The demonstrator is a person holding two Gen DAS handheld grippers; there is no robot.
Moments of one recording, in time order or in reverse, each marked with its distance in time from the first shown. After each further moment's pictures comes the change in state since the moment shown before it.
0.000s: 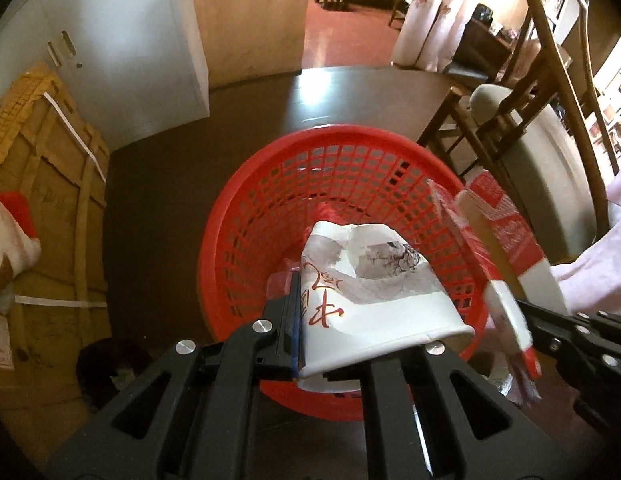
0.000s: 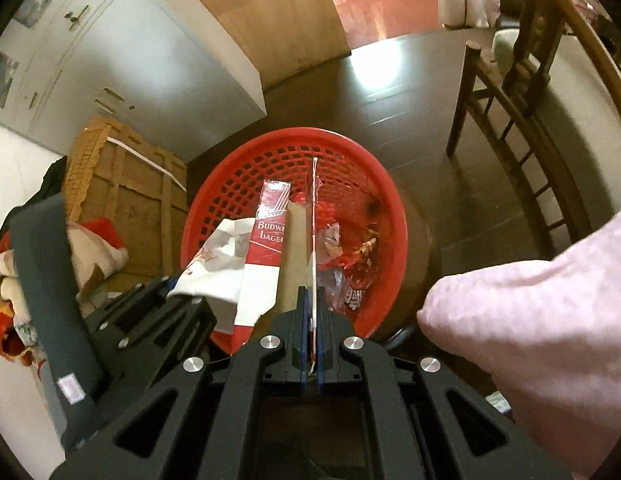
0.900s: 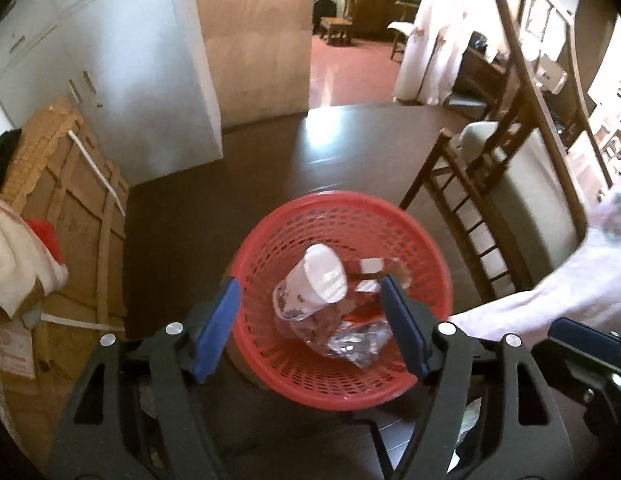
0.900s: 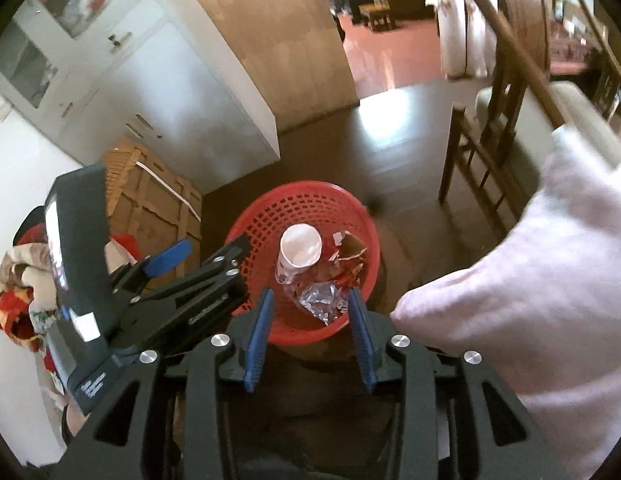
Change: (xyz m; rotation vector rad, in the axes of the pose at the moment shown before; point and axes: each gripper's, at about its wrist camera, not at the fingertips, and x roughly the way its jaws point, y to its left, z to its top) left arm -0.066 -0.026 0.013 0.018 -0.156 0.040; right arm -0.111 -0.002 -0.028 -0.082 -0.195 0.005
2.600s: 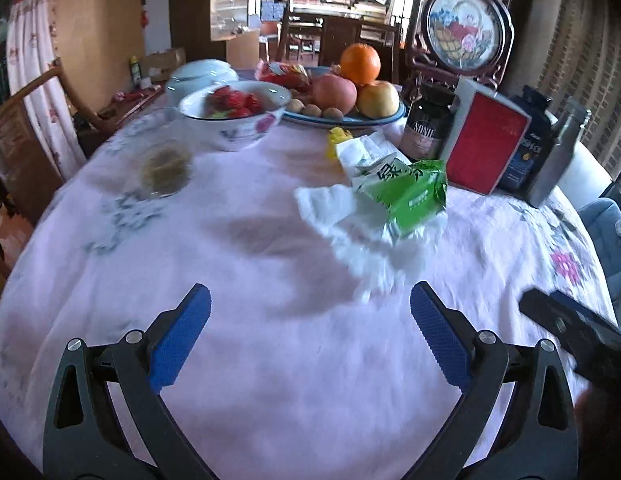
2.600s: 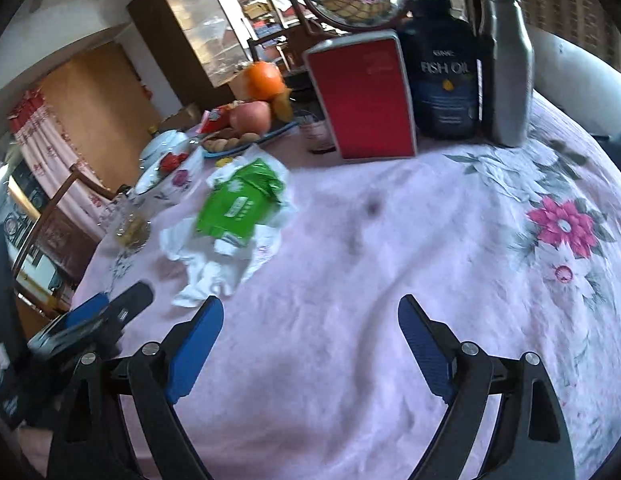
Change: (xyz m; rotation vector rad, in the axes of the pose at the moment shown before) left arm -0.236 -0.616 -0.181 0.937 -0.090 -0.738; right arm -0.419 -0.419 -0.372 1.044 -0.637 -0.672
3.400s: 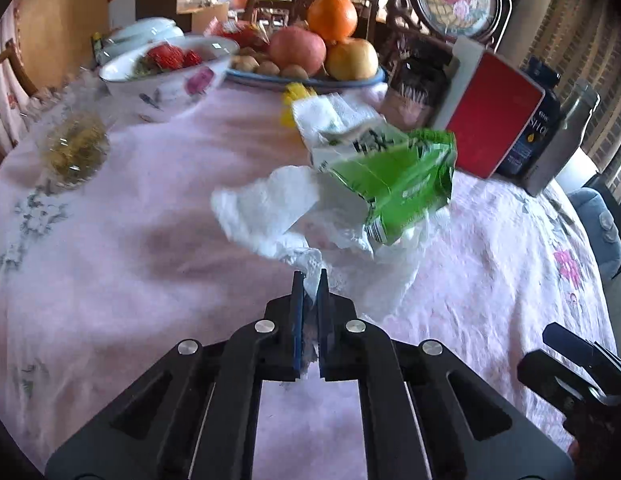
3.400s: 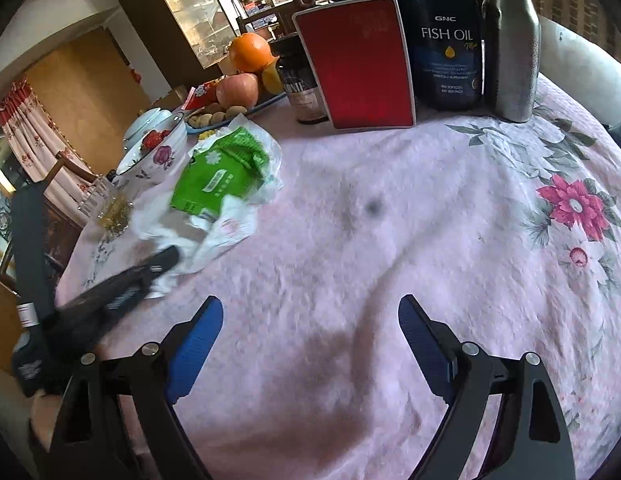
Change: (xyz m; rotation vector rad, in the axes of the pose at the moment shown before) left arm 0.060 -0.005 0.004 0.009 0.068 -0.126; right arm 0.020 0.002 -0.010 -0.003 0.067 -0.038
